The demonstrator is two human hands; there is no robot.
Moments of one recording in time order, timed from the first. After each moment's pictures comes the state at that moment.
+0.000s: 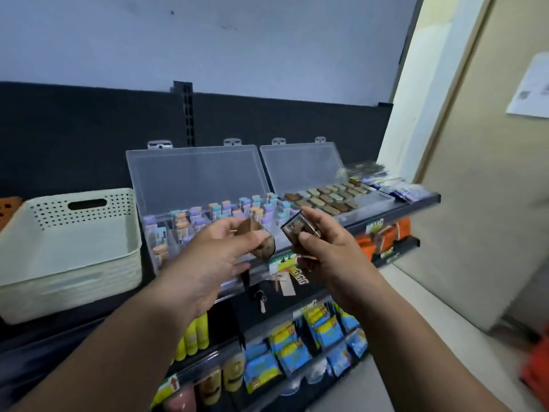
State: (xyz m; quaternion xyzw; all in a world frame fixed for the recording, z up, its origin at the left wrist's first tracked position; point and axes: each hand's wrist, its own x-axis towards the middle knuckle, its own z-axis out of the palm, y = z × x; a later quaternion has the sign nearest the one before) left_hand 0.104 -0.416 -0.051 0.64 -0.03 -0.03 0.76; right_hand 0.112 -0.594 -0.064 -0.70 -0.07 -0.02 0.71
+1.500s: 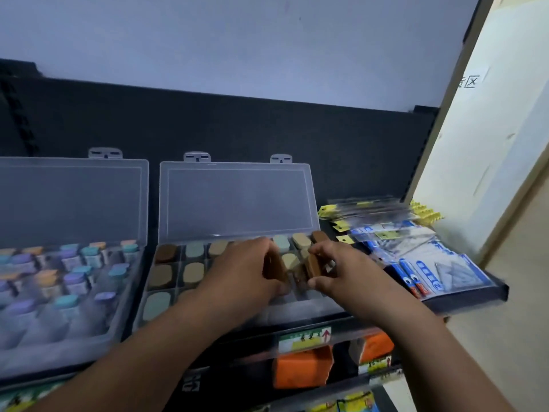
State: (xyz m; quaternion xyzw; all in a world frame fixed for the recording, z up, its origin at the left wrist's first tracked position) left_hand 0.396 -0.744 -0.060 0.94 0.02 0.08 0.32; right_hand 0.448 -0.923 -0.058 -0.93 -0.23 0.00 0.27
